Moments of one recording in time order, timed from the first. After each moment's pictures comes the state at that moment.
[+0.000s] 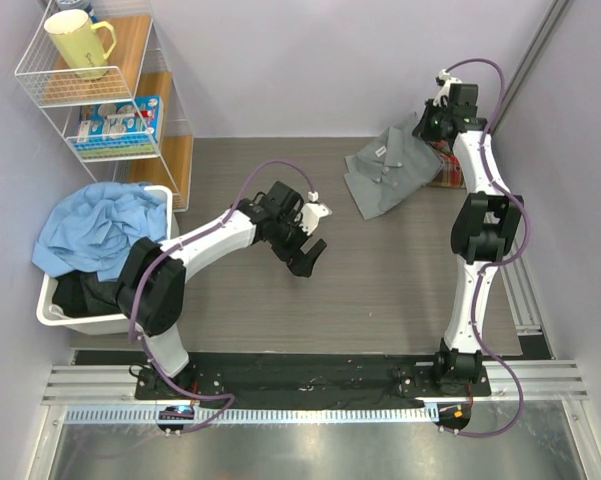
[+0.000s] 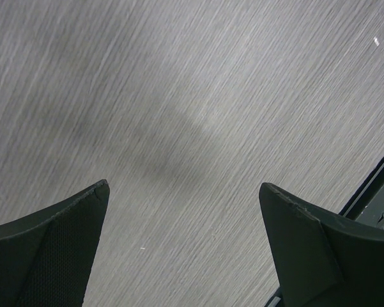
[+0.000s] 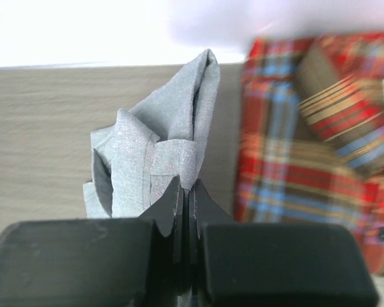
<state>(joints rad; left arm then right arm) -0.66 1.76 1.31 -0.62 0.35 0.21 -0.07 2.30 2.20 -0.49 -0.25 0.12</state>
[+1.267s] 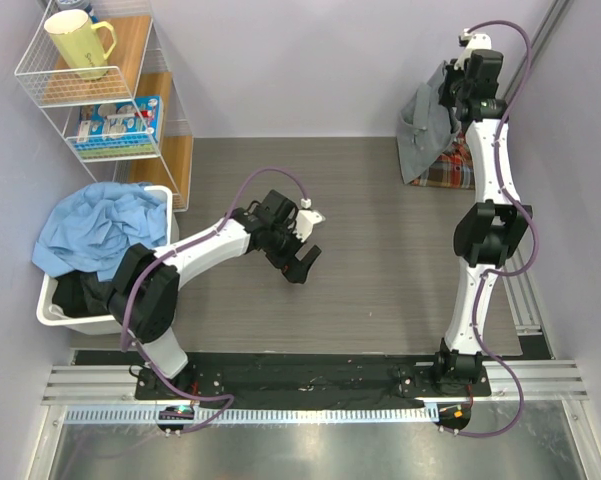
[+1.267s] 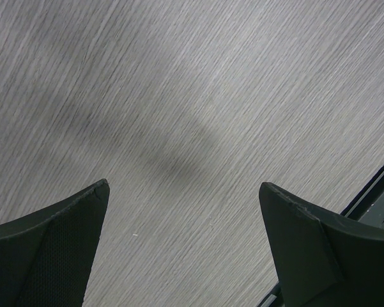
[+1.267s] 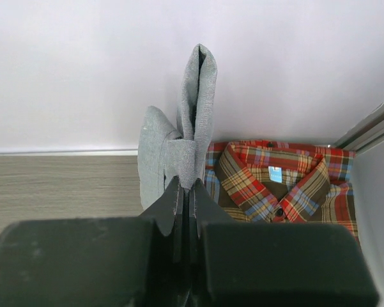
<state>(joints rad) -0.66 1.70 1.20 -0.57 0.31 0.16 -0.08 2.27 2.43 -0.46 -0.08 0.01</state>
